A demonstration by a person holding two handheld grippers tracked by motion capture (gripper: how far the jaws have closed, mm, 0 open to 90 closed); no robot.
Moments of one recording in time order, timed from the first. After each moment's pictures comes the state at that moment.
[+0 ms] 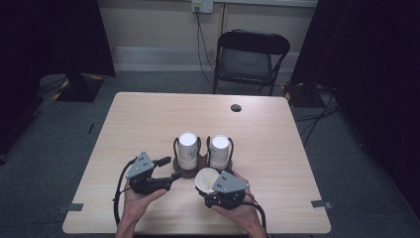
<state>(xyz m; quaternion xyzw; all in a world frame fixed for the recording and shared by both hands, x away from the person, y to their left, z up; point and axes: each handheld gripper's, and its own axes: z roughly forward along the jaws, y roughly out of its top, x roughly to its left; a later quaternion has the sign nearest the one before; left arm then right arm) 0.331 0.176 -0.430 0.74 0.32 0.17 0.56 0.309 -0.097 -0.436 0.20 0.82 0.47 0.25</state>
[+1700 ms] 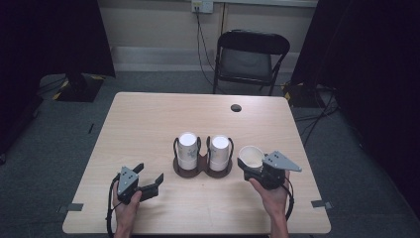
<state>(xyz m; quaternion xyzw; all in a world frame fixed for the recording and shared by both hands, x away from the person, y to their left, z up) 0.319 0.214 -0.496 0.68 0.44 0.28 0.52 0.349 -0.200 -0.419 0.38 0.72 0.51 0.28</state>
